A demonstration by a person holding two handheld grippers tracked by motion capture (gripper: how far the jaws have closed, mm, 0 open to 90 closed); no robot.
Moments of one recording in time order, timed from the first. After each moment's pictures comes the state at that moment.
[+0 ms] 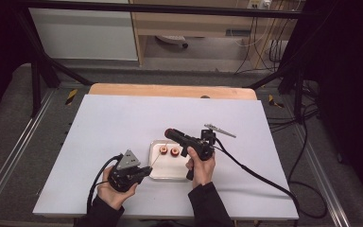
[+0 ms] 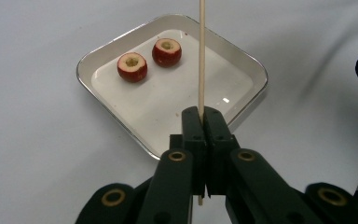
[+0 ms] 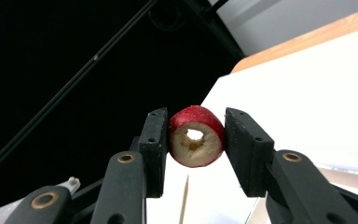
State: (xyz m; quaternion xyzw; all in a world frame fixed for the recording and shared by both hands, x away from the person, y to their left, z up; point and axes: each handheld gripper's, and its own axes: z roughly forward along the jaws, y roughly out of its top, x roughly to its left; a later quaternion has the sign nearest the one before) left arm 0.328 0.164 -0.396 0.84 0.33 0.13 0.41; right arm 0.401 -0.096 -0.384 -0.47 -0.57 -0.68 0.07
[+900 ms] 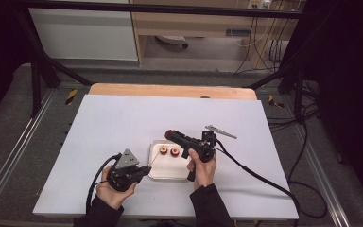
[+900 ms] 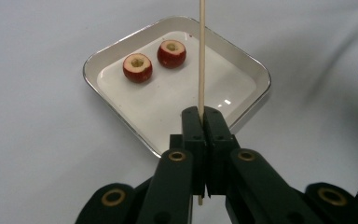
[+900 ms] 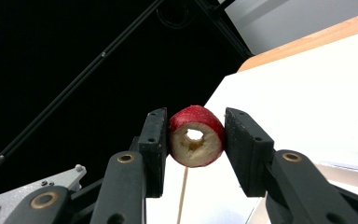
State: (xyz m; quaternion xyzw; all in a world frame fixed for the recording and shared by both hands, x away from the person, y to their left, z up) left arm 0.328 0.165 -0.395 0.83 0.34 0.13 0.41; right arm 0.398 -0.098 -0.386 -0.45 -0.57 -0.68 0.07
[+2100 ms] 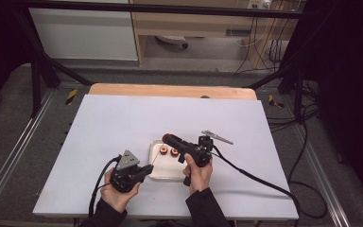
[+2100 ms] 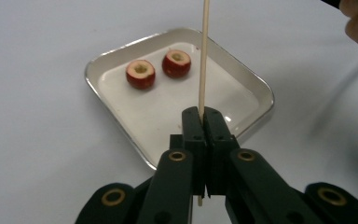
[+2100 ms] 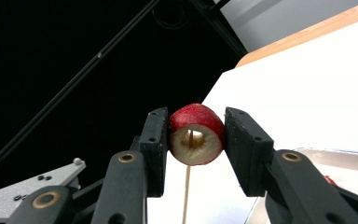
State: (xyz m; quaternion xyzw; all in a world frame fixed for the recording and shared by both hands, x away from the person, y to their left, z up) left arm 0.326 0.160 -0.401 0.80 0.39 0.14 0.44; right arm 0.388 -0.088 -0.397 -0.46 -0.56 -0.68 0.07
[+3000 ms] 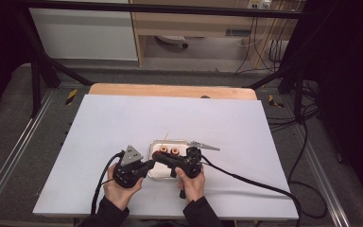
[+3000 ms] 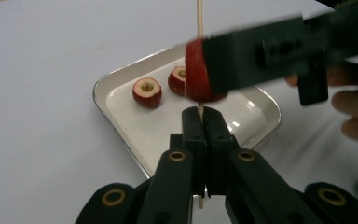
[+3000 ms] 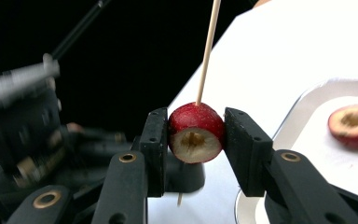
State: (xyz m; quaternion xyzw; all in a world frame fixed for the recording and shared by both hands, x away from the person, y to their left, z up) left arm 0.335 0.150 -0.398 0.80 0.39 0.15 0.43; right arm 0.373 -0.063 -0.429 -0.44 -0.62 -0.64 0.11
